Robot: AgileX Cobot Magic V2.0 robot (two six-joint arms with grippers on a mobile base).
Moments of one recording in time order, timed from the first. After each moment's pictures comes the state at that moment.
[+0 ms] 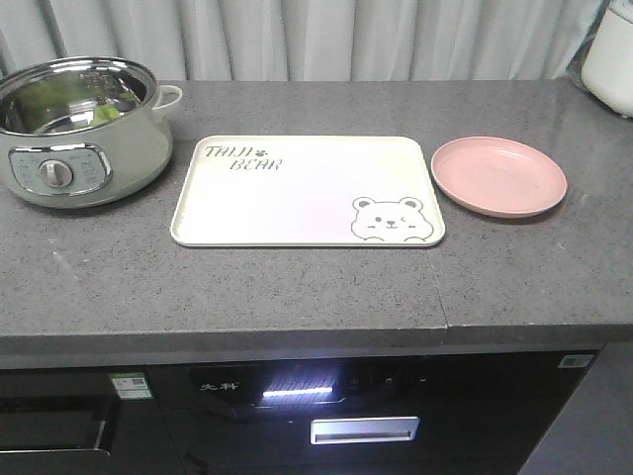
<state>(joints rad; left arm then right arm) -0.01 -0.01 0.03 -0.02 0.12 -0.02 0.04 -0.01 0.03 -0.12 0.02 0.23</state>
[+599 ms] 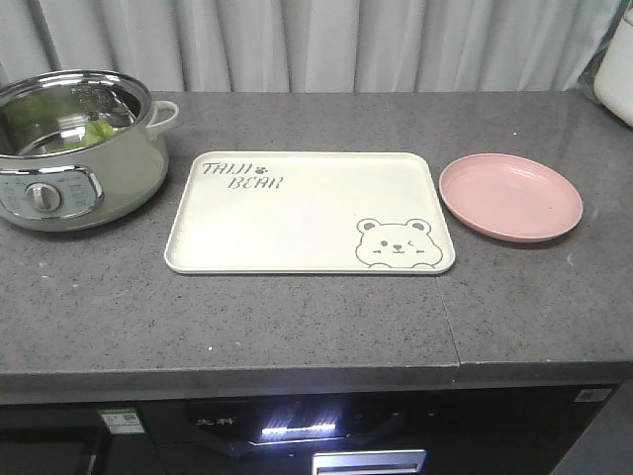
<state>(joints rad) -0.01 -0.01 0.03 -0.02 0.12 -0.02 0.04 -0.01 0.03 -0.12 0.02 0.23</state>
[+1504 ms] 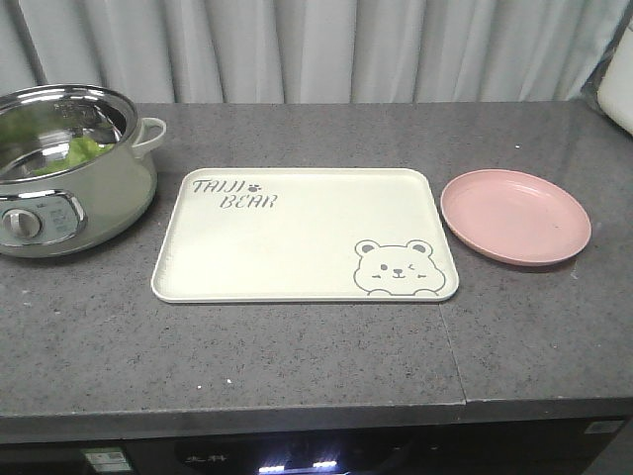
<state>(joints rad) -0.01 -0.01 0.03 -0.02 0.12 -0.02 0.04 -0.01 0.03 -0.12 0.02 0.23</state>
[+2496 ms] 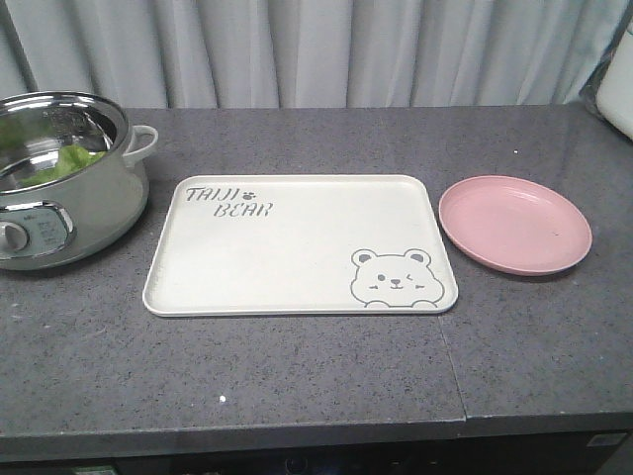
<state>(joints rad) -0.01 -0.01 0.03 -0.02 0.12 -0.02 0.04 -0.01 0.03 -0.12 0.02 0.23</state>
